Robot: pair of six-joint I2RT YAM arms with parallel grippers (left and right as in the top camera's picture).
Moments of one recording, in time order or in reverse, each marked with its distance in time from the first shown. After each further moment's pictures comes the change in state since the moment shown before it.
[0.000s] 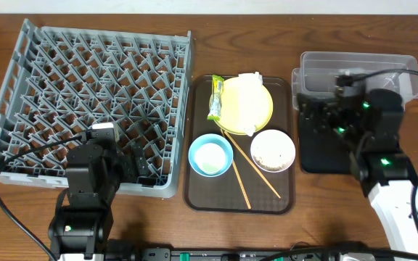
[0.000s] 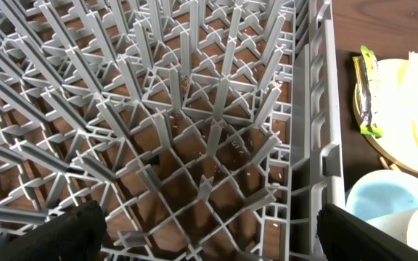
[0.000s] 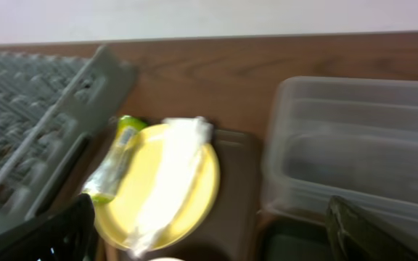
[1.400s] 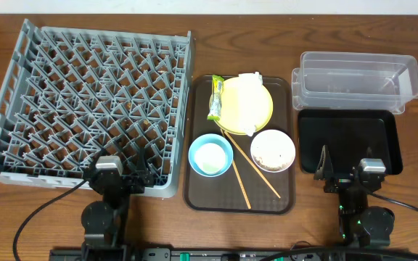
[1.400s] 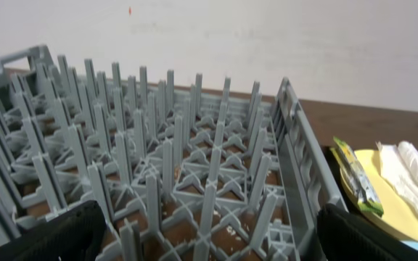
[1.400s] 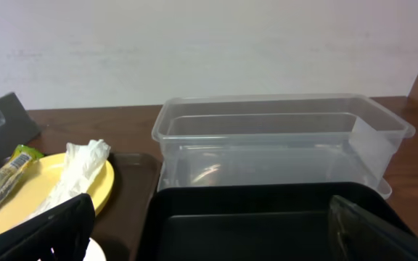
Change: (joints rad) left arm 0.000 -0.644 -0.607 0.503 0.000 0.003; right arm -0.089 -1.127 -0.834 0.192 0.305 -0.067
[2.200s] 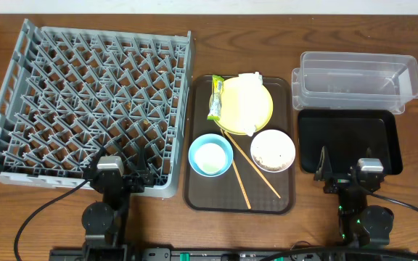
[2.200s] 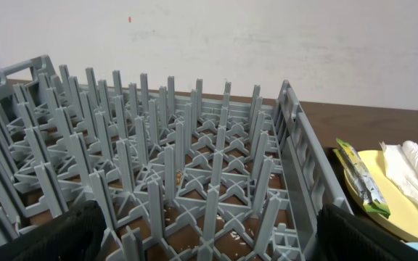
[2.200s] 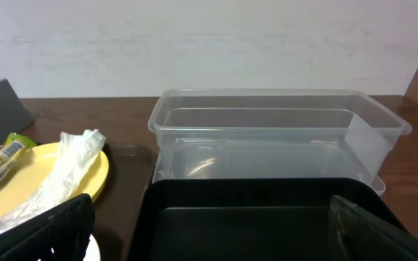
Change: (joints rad) left arm 0.000 -0.012 -0.029 0.051 0.000 0.035; right arm 0.000 -0.002 -0.002 -0.022 0.008 -0.036
